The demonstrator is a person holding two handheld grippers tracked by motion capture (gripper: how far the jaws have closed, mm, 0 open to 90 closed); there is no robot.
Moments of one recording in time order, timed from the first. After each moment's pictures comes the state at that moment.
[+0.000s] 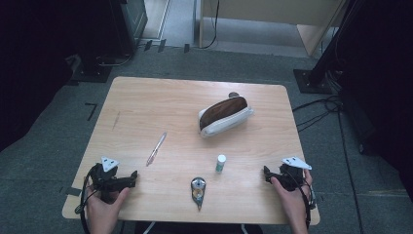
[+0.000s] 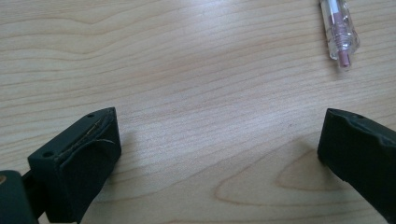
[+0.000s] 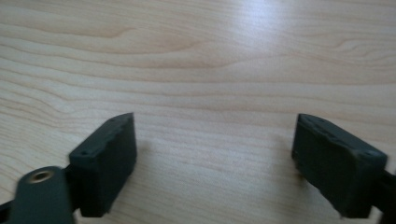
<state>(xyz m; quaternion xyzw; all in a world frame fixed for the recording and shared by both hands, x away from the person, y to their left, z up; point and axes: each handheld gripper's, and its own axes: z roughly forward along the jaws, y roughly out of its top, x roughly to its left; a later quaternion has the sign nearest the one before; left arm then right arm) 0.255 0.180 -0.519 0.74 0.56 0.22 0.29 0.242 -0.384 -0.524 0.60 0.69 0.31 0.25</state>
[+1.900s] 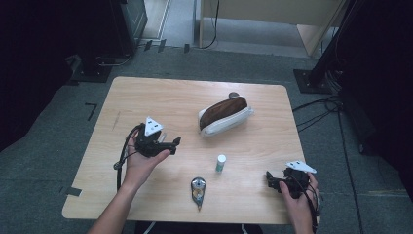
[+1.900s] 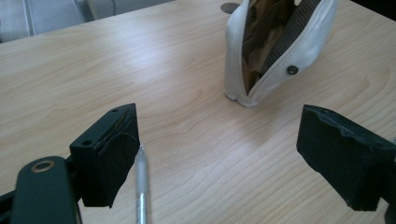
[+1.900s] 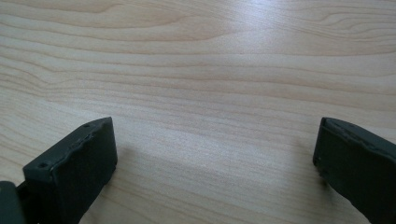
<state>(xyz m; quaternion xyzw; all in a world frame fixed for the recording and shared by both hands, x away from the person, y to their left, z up) 0.323 0.052 -0.423 0.79 0.41 0.20 0.41 0.231 -0.396 -0.527 0.61 0.69 0.30 0.24</state>
